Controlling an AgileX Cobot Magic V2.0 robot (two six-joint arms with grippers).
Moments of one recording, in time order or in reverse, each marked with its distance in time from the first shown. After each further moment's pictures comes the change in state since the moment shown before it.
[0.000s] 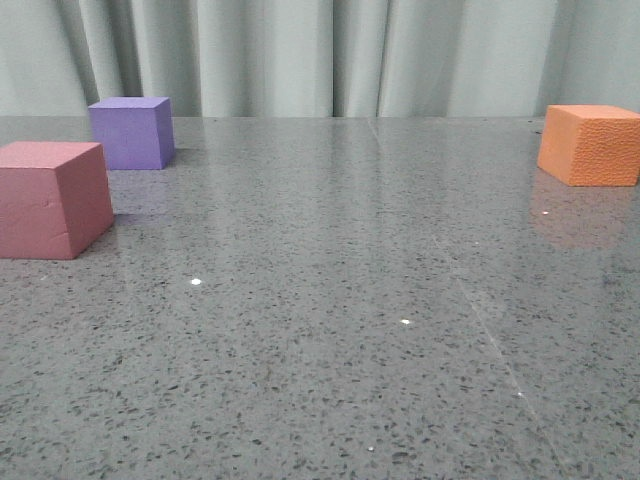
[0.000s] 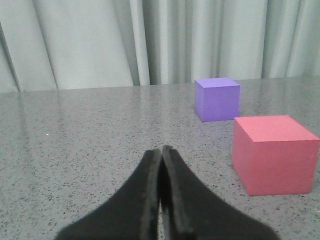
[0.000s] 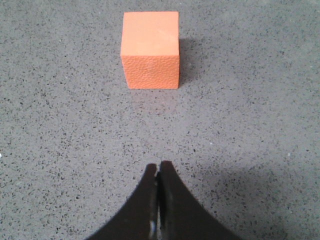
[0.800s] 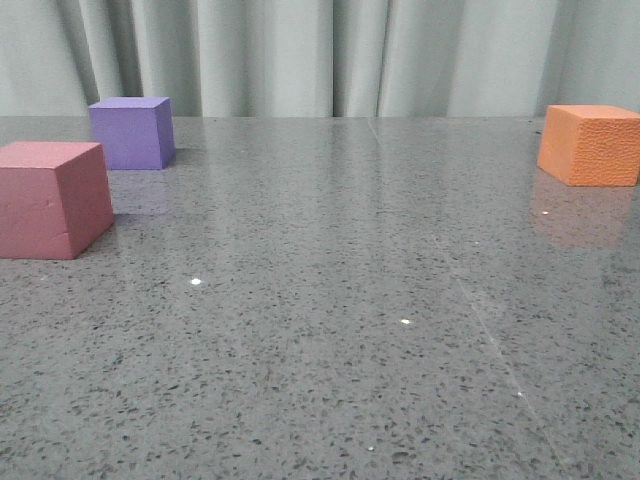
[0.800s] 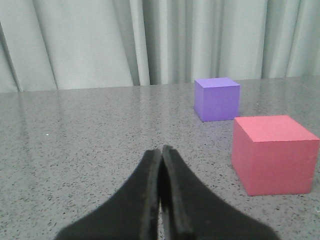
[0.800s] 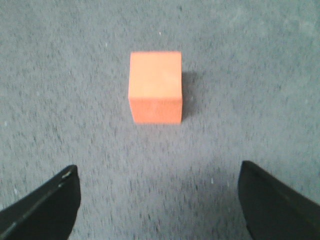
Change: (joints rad) left arm 0.000 0.000 0.000 0.000 0.000 0.000; right arm 0.000 0.115 -0.204 0.002 0.080 0.002
